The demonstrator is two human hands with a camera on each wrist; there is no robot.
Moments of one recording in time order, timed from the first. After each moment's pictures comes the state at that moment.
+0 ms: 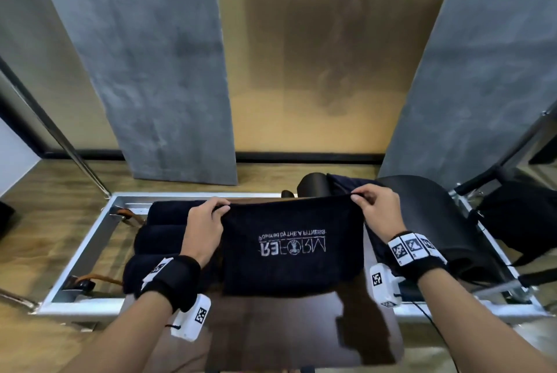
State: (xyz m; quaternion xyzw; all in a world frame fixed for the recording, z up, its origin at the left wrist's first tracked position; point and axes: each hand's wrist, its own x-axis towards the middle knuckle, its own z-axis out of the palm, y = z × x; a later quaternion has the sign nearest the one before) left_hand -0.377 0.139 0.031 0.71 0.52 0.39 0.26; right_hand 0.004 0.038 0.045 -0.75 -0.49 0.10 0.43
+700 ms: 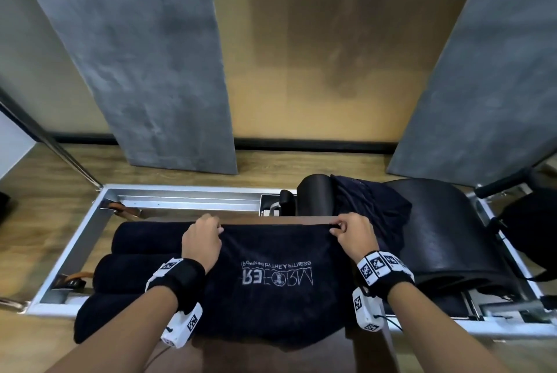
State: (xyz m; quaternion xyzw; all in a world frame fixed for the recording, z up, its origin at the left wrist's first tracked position) left_hand -0.321 0.213 -0.021 0.76 0.63 0.05 0.12; right_hand 0.022 0.122 -0.047 -0.81 -0.50 0.21 0.22
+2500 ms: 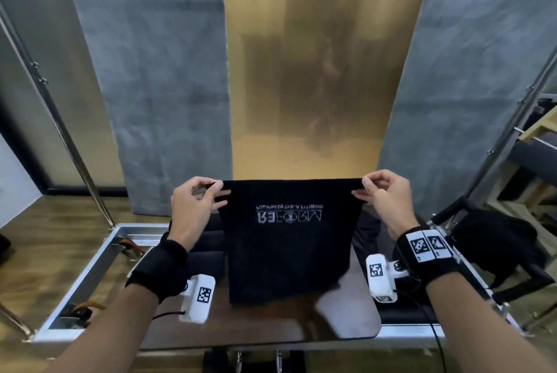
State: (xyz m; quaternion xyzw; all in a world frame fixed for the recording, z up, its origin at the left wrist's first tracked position) left_hand -0.425 0.061 0.162 0.56 0.36 0.59 0.46; right_hand -0.056 -0.069 0.188 -0.62 -0.38 0.19 0.66
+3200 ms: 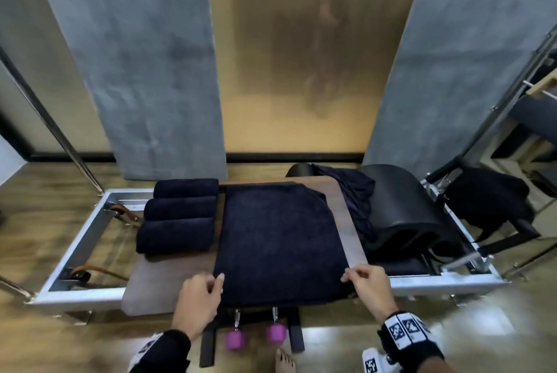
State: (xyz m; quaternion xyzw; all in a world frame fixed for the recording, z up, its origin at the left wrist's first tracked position) left_hand -0.454 -0.056 -0.058 0.65 0.63 0.19 0.38; right_hand -0.091 -0.184 -0.047 -0.81 -0.28 0.32 0.41
